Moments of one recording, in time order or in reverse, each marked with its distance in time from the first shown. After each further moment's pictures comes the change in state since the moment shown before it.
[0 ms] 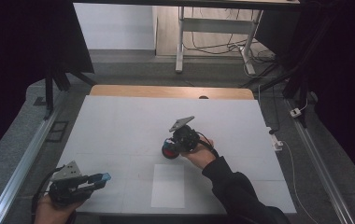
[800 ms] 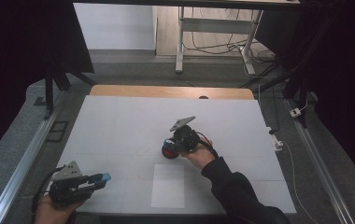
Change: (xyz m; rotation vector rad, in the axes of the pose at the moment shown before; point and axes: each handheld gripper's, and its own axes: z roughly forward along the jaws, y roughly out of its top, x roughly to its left) left arm 0.000 0.000 0.001 0.006 0.000 -0.001; right arm -0.004 -0.004 0.004 -0.024 0.022 0.046
